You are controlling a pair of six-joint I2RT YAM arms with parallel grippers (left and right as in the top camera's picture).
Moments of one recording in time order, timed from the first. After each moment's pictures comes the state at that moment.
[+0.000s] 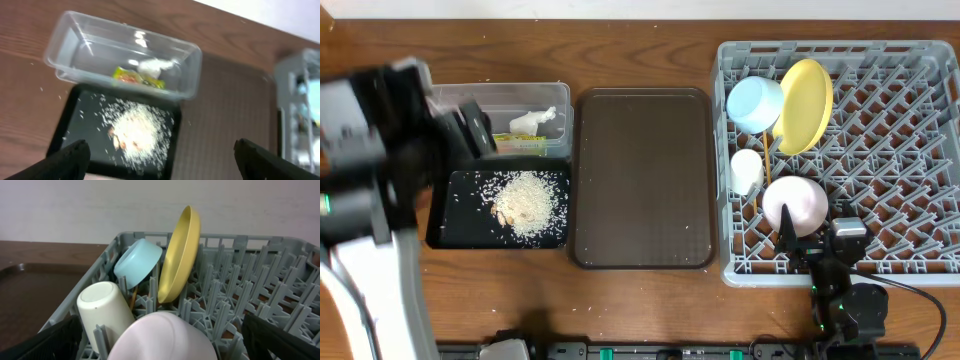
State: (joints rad) left arm 0.21 1.19 1.59 -1.23 0.17 -0.12; right arm 0.07 0.01 0.01 -0.07 0.00 0.01
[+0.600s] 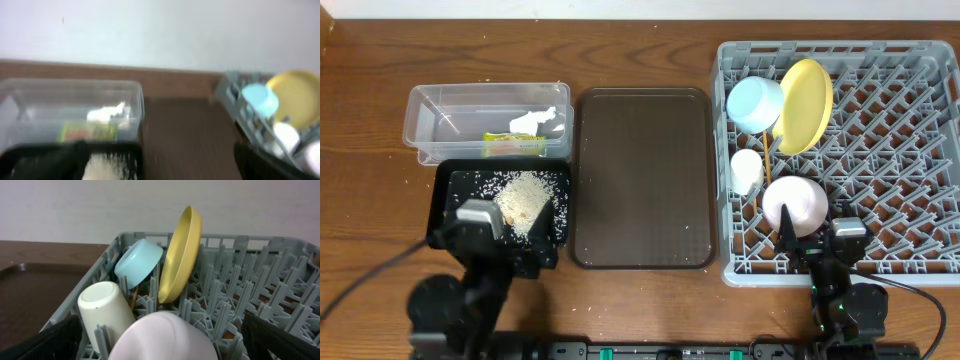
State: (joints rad) left arm -0.03 0.29 0.64 -0.57 0.19 -0.15; right arm 0.07 0.01 0.01 -0.07 0.00 0.01
